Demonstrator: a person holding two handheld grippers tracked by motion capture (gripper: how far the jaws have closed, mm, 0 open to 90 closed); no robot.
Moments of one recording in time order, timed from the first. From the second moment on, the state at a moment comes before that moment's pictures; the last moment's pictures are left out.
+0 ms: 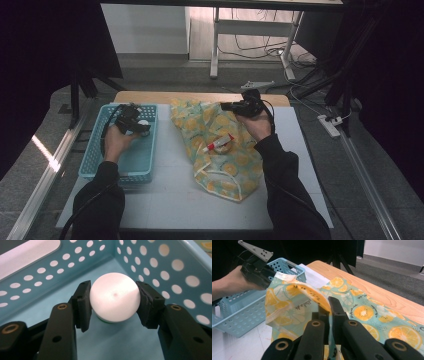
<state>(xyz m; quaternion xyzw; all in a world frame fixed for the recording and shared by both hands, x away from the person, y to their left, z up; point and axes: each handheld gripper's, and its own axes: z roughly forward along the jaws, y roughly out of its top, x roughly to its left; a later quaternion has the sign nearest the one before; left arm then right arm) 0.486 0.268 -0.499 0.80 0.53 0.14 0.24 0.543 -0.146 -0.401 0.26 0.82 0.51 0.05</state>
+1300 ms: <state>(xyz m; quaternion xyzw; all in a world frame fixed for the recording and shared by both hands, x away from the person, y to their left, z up) 0.423 0.225 -0.396 0.82 0.45 0.13 0.34 0.542 -0.145 -0.401 0.26 0.82 0.51 0.06</state>
